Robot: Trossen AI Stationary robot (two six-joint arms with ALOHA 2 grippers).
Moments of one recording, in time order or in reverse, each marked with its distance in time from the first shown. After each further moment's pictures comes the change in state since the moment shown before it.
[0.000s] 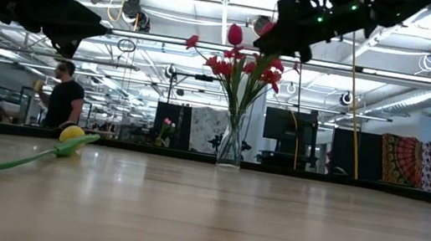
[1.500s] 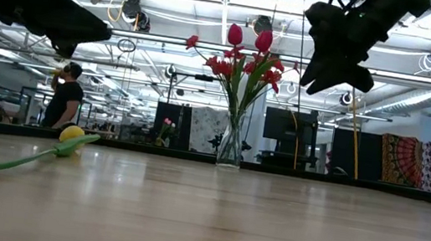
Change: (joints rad) left arm 0.000 0.000 0.000 0.000 -0.109 0.000; right arm 0.240 -0.110 0.001 -0.753 0.030 0.696
